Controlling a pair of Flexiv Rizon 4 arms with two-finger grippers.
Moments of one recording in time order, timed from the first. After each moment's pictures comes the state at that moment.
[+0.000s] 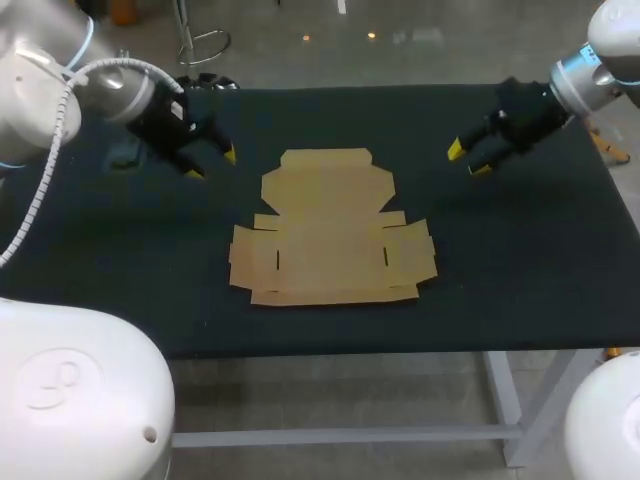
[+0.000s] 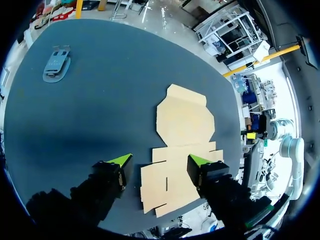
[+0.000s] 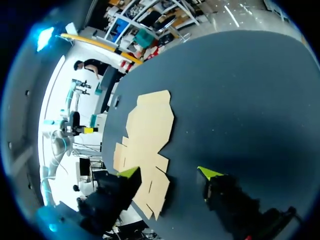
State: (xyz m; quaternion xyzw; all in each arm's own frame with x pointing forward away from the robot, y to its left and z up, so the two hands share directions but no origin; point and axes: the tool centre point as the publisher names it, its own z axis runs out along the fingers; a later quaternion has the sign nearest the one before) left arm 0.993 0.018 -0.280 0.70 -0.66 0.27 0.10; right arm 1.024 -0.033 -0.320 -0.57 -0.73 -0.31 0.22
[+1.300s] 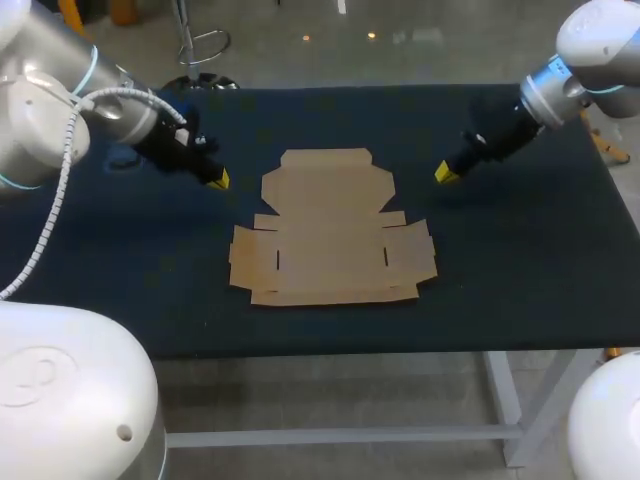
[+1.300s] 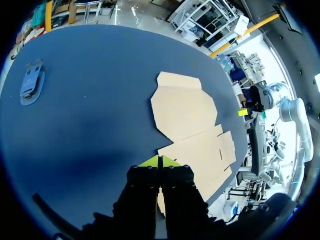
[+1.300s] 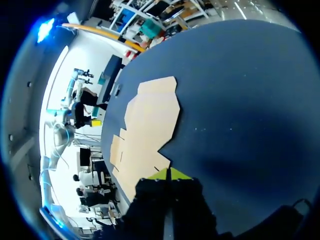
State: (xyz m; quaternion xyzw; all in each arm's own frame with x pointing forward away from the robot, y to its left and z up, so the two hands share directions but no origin) left arm 0.996 0.009 -0.324 0.60 -0.74 0.29 0.10; right arm 1.018 0.000 -0.356 -0.54 -0.75 -0.29 0.24
